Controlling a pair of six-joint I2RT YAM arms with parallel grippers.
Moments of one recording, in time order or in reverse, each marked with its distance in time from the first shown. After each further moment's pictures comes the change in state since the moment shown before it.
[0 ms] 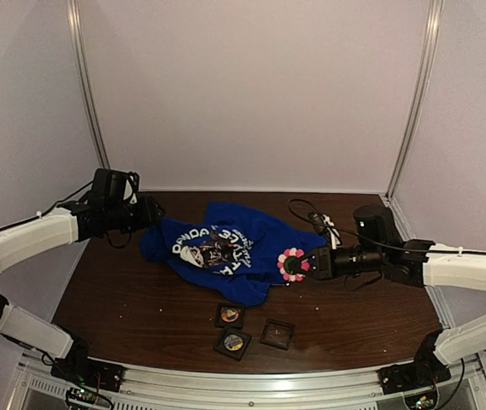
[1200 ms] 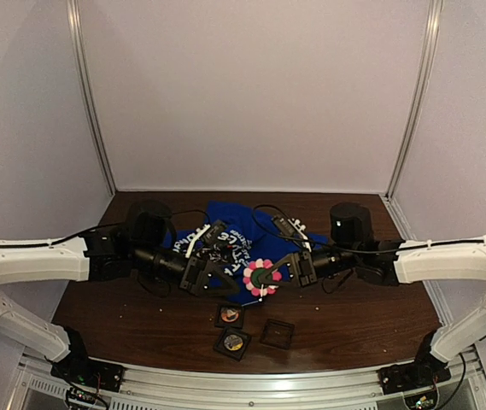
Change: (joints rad) left arm -0.531 -0.072 -0.140 0.134 0.658 -0.040; right arm 0.087 0.199 0.072 0.297 -0.394 0.088
